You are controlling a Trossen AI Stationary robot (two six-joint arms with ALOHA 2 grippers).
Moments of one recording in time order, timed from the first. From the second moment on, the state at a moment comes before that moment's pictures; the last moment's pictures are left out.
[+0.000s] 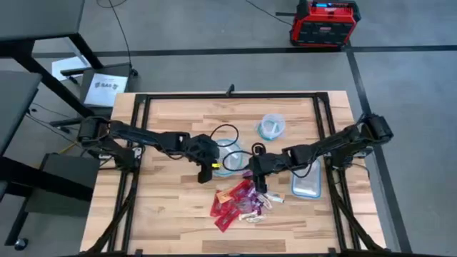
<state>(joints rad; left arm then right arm) 0.02 1.49 0.86 -0.16 0.13 -0.15 0.20 1.50 0.78 0.04 0.13 0.23</state>
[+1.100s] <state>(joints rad) 0.01 1.48 0.86 0.06 0.12 -0.21 0.16 1.36 0.48 0.37 0.10 0.38</state>
